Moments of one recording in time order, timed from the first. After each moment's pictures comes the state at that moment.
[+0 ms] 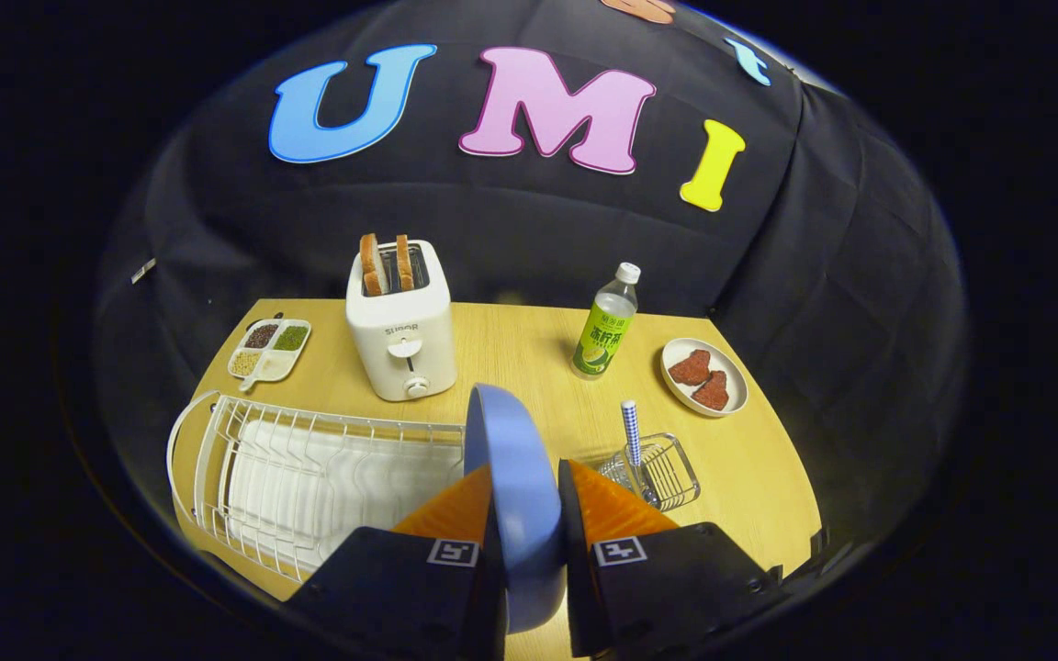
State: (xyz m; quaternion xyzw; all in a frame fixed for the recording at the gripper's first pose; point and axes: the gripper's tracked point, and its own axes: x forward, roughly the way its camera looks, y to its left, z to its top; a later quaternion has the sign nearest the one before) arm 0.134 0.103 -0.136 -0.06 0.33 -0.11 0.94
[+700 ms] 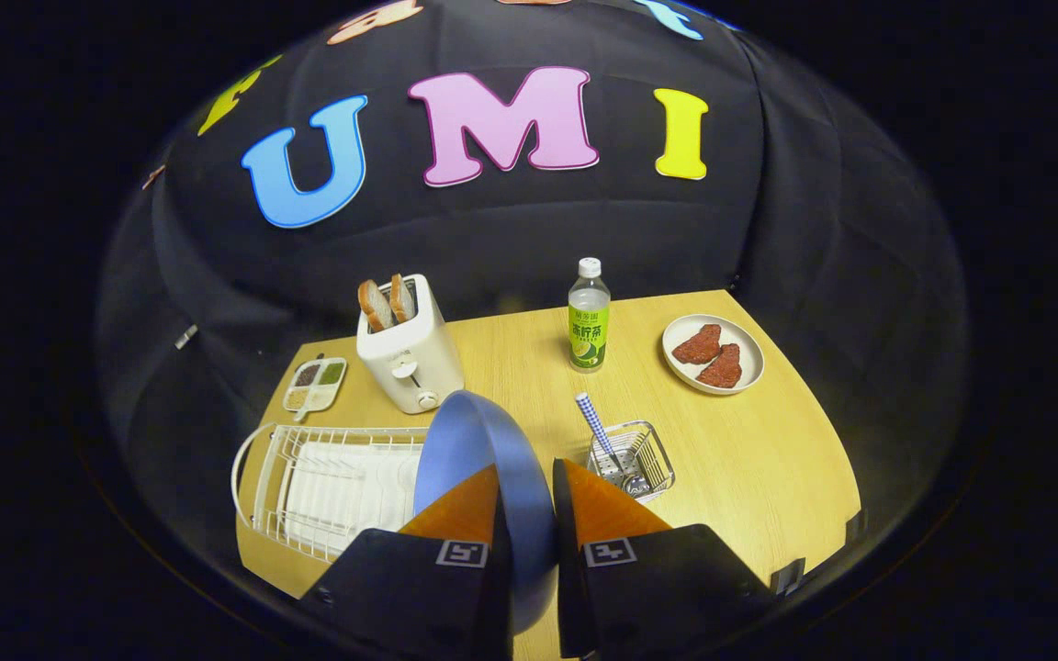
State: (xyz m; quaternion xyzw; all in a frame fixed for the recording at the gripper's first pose) arm 0.085 0.029 -0.087 0.08 0.32 -0.04 0.94
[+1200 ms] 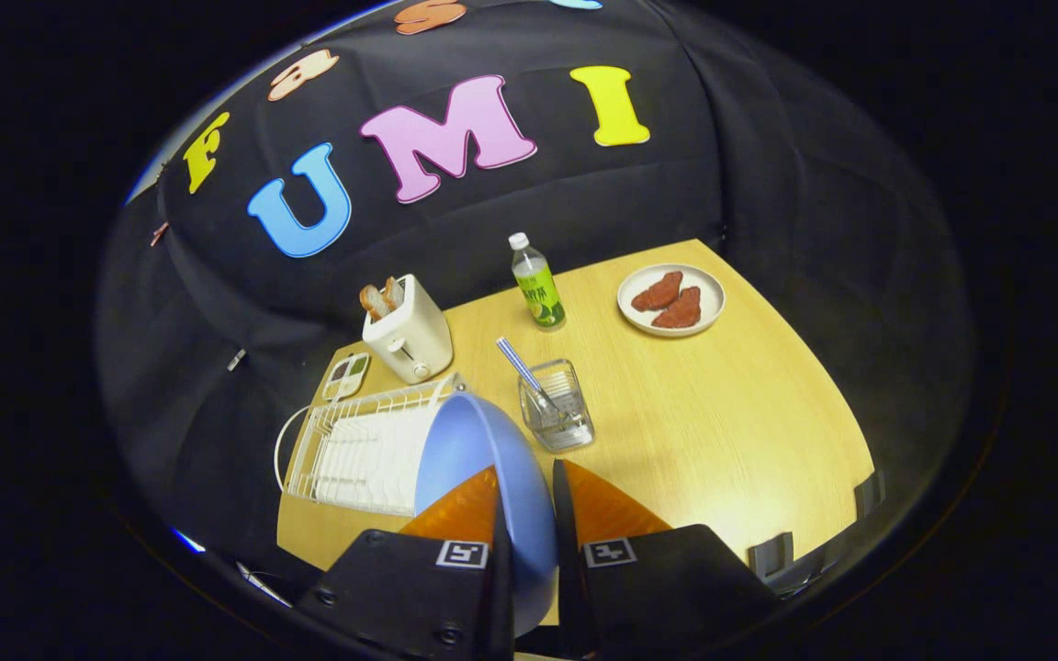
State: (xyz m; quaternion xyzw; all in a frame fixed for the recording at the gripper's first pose) arm -0.029 -0.079 -0.120 0.16 0.35 0.01 0.92
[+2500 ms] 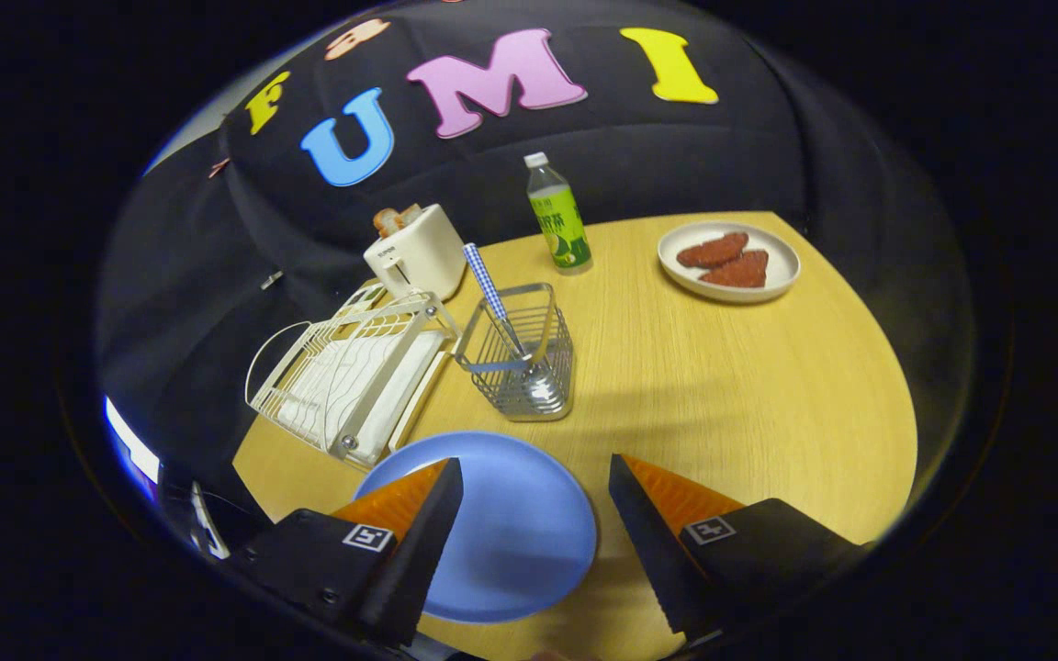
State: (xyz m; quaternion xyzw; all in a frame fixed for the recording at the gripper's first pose) arm 0.021 -0.107 -0.228 0.08 0.33 0.16 0.93
